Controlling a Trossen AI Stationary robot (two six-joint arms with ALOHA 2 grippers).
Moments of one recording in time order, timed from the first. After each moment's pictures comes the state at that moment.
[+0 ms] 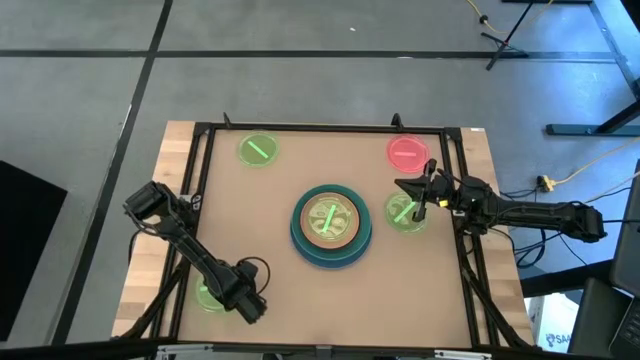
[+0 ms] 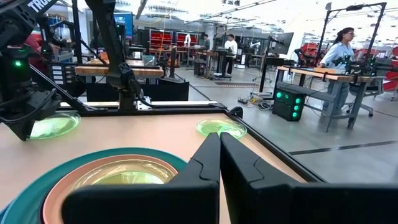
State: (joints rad) left arm -0.75 1.84 1.10 -0.86 0.15 -1.85; right arm -0.22 0.42 0.01 0.50 0.03 -0.08
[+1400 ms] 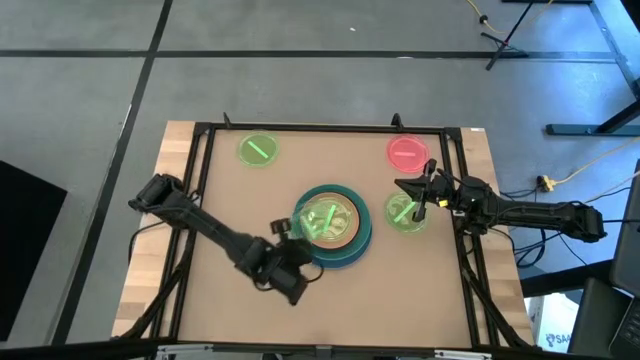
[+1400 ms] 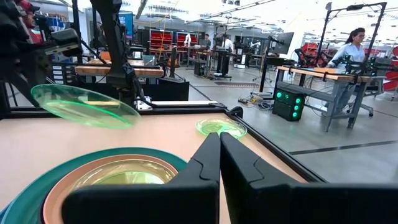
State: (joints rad) left arm -0.51 1.84 1.56 -1.01 -0.64 -0.65; right arm -0.22 0.42 0.01 0.50 0.03 -0.08
